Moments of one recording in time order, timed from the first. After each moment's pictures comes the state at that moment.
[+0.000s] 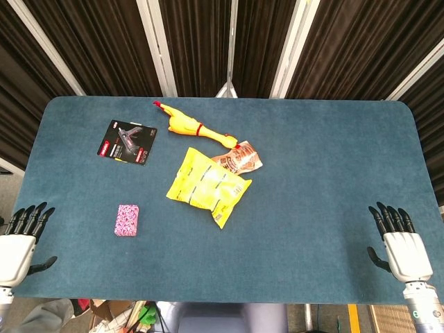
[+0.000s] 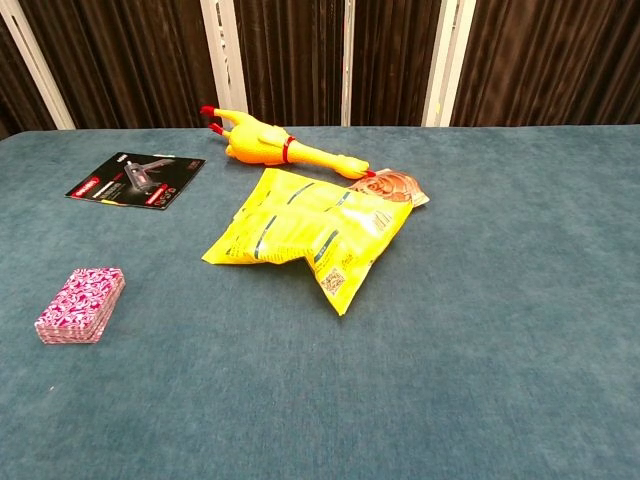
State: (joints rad) left arm -0.05 -1.14 0.03 -1.64 1.55 1.48 0.19; right arm 0.10 -1.10 0.03 -1.67 -1.46 1.39 -0.17
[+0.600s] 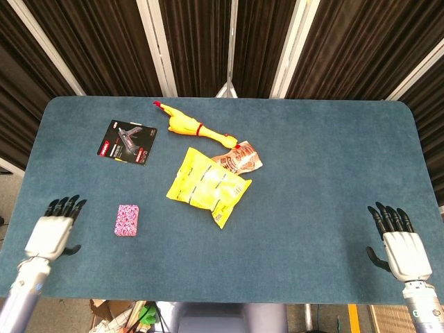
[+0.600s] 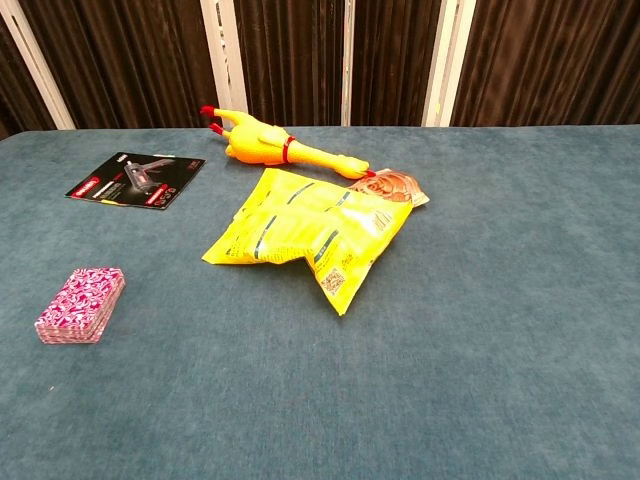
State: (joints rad) left arm -0.25 -1.22 -0.08 -1.78 1.17 1.17 0.57; right arm 0.11 -1.09 0.03 -1.67 -1.46 1.38 -0.15
